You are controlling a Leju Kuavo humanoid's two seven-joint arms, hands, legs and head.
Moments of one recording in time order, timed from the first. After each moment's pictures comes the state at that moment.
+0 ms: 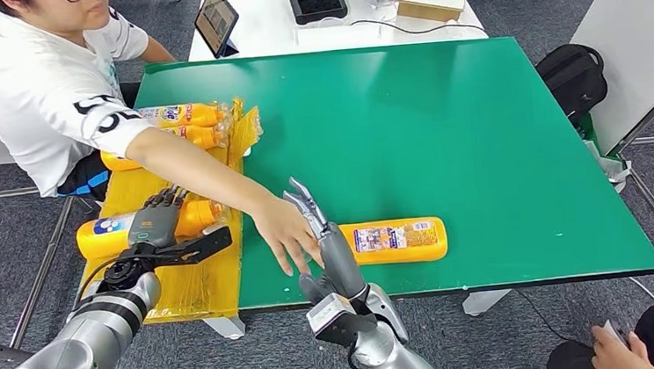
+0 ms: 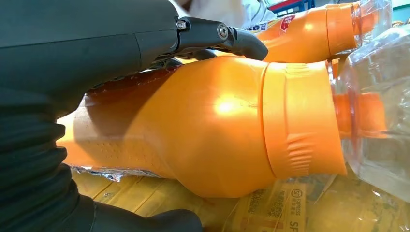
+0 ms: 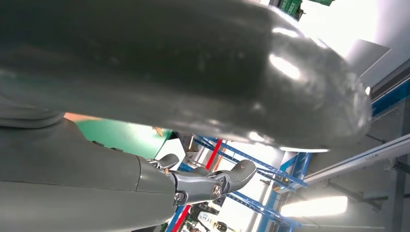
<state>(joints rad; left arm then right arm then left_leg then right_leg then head) -0.72 0.03 -0.23 -0.34 -1.40 0.34 -0.17 -0.19 0.25 0.50 -1.21 0.27 -0.31 -0.65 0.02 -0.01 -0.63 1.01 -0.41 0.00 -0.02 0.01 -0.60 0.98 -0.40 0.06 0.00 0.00</state>
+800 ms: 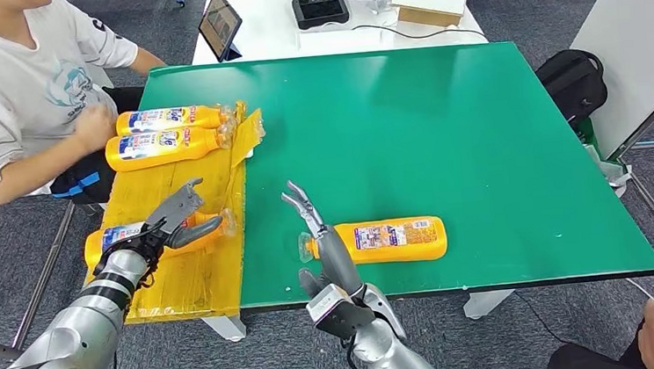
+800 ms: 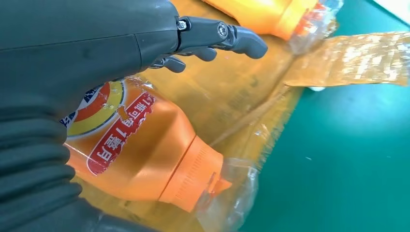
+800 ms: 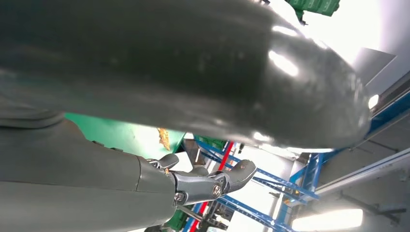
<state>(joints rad) -0.77 -0.01 0.11 -0.34 -0.92 -0.16 -0.50 -0.21 0.25 0.49 -1.14 0.23 -0.27 -0.65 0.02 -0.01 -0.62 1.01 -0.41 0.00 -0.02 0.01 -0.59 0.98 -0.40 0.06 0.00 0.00</state>
